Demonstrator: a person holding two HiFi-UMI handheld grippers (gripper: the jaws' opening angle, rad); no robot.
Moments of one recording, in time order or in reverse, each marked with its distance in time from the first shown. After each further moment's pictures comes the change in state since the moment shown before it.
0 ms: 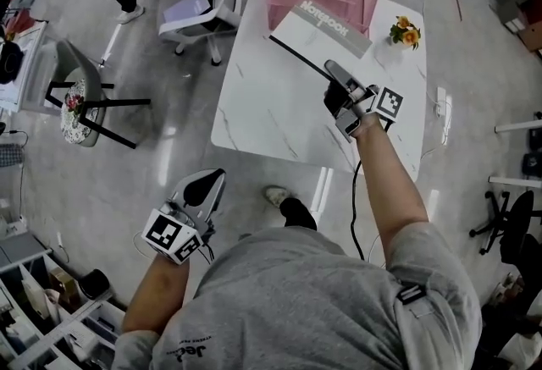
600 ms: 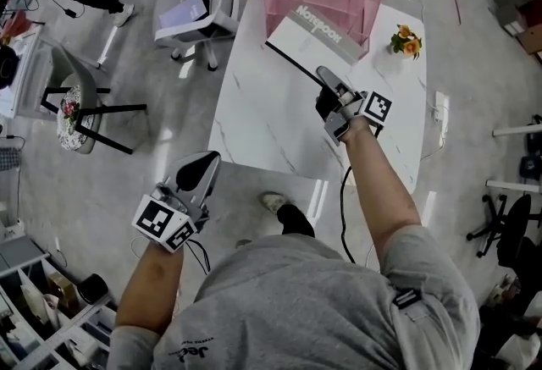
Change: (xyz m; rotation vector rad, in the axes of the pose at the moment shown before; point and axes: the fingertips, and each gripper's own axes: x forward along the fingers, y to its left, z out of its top) left arm 0.044 0.041 0.048 0.044 -0.056 -0.009; right arm 0.023 -0.042 0.007 0.033 -0.038 -0.100
